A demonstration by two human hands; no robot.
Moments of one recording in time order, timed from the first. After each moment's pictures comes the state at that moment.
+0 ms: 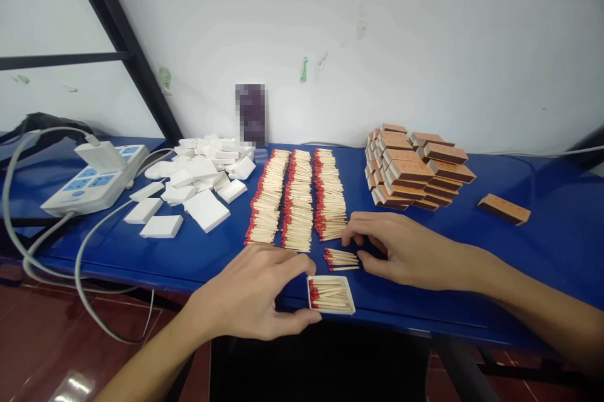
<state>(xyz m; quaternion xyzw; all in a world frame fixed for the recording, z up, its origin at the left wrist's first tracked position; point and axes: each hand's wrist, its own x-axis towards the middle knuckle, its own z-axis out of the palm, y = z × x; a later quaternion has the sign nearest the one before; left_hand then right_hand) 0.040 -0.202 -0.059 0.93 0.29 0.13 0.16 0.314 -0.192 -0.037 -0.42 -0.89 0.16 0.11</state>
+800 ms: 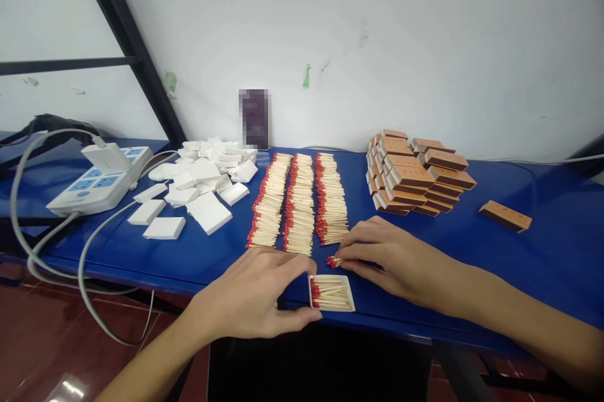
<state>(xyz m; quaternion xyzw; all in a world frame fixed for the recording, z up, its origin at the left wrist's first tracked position) 0.039 -0.202 -0.057 0.93 0.30 0.13 0.16 0.307 -0.199 -0.051 -0.34 -0.92 0.09 0.16</state>
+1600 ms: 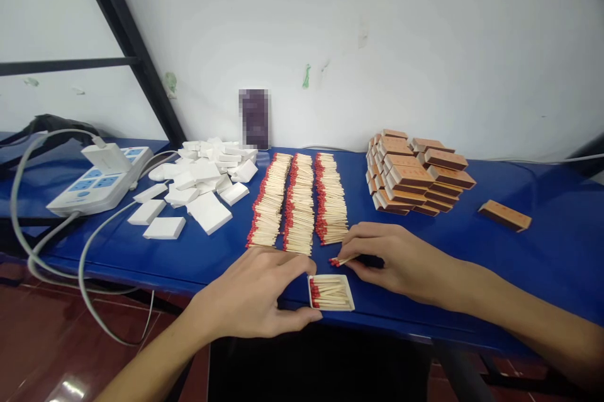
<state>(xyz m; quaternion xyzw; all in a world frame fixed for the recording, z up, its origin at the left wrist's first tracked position) 0.040 -0.201 -0.059 0.93 0.30 0.13 0.16 0.307 -0.194 -0.051 -0.34 -0.91 0.14 0.20</state>
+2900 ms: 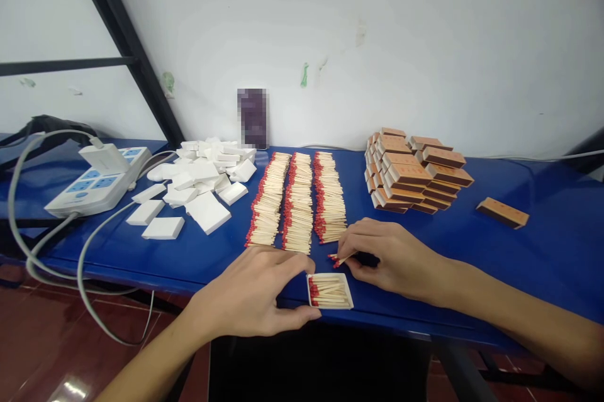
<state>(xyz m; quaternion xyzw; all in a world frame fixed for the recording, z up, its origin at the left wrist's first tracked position) 0.039 -0.203 -0.060 0.93 0.30 0.13 0.16 0.306 -0.192 -0.061 -0.32 -0.91 0.11 0.25</state>
